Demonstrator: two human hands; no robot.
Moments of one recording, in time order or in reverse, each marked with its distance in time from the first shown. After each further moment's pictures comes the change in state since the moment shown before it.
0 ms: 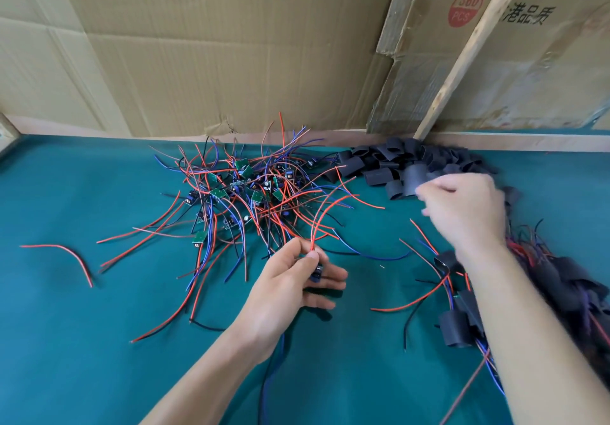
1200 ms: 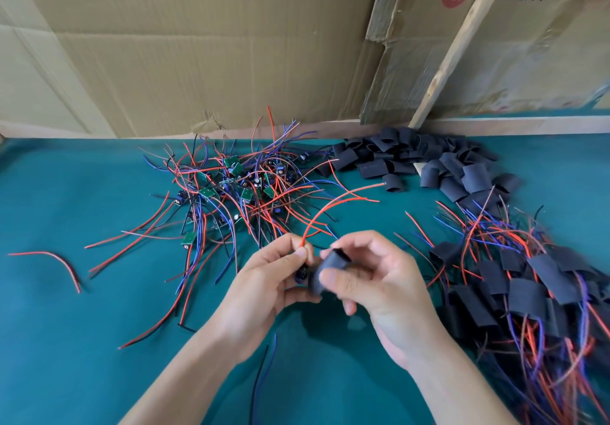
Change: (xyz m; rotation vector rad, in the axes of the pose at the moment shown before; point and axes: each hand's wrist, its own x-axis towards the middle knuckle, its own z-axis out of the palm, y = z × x) left_hand 0.000 0.007 -0.010 -0.103 -0.143 0.009; right_hand -0.120 0.010 0.035 0.991 -0.660 -0.016
